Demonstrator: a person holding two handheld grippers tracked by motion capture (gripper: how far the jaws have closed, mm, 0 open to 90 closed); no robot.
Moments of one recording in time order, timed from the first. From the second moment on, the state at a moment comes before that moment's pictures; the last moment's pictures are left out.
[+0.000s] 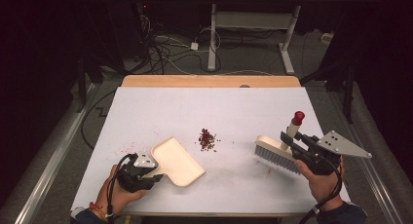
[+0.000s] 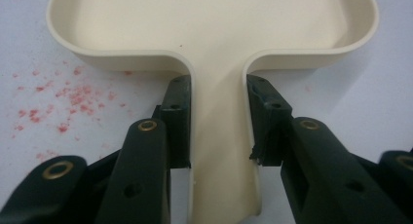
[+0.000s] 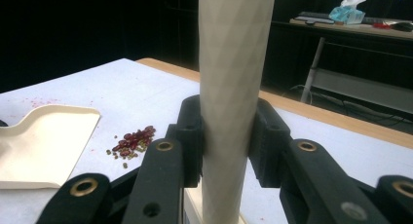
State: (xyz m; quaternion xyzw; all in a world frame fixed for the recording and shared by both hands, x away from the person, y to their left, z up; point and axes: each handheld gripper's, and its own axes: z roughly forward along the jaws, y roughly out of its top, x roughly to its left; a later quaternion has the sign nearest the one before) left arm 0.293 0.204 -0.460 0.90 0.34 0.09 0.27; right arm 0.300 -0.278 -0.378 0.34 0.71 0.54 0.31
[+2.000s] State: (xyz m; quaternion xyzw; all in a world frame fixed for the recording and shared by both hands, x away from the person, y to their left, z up) left arm 0.300 0.188 -0.472 0.90 0.35 0.07 0.25; right arm 0.422 -0.106 -0.412 0.31 0.73 0.55 0.26
